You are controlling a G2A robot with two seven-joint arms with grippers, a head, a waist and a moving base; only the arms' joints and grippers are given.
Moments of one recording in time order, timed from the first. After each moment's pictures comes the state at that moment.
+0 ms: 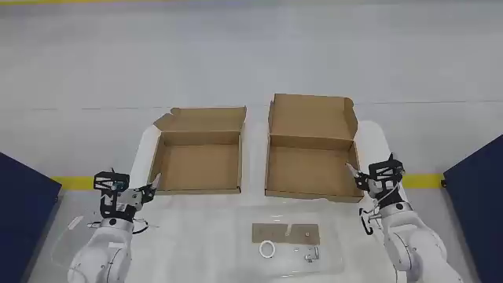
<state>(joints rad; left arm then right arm) 1.73 -1.15 -1.60 -1.80 1.33 0.00 0.00 -1.73 -1.15 1.59 -1.83 -1.35 -0.06 0.00</state>
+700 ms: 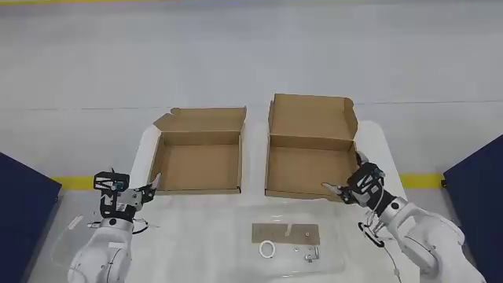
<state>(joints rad) 1.73 -1.15 -1.60 -1.80 1.33 0.00 0.00 -1.73 -1.11 1.68 -2.00 -1.32 -0.61 0.25</state>
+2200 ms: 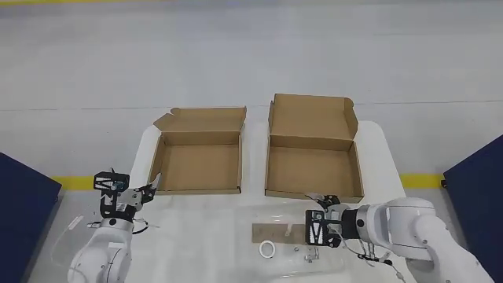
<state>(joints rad) 1.73 -1.15 -1.60 -1.80 1.33 0.00 0.00 -1.56 -0.93 1.41 -2.13 -1.15 -1.01 0.81</state>
